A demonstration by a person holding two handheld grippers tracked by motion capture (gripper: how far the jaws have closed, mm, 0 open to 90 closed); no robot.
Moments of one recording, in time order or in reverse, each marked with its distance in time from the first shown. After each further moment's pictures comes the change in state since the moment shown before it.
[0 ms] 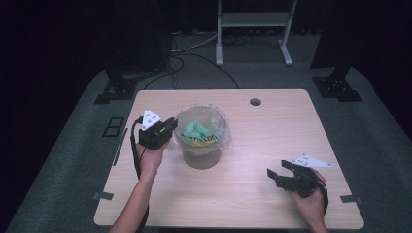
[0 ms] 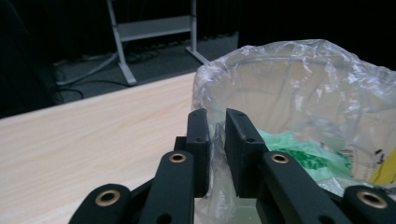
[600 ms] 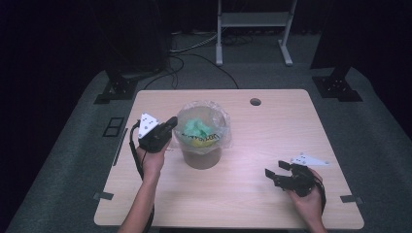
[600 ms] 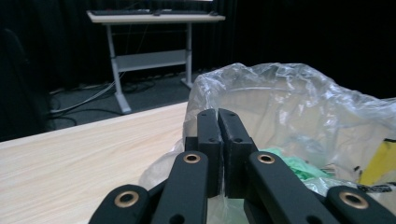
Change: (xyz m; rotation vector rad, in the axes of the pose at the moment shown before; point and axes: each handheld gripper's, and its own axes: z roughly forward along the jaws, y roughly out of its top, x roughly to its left) left arm -0.004 -0.010 -0.006 -0.151 -0.048 -0.045; right arm 0.000 0.001 0.008 0.025 0.037 0.028
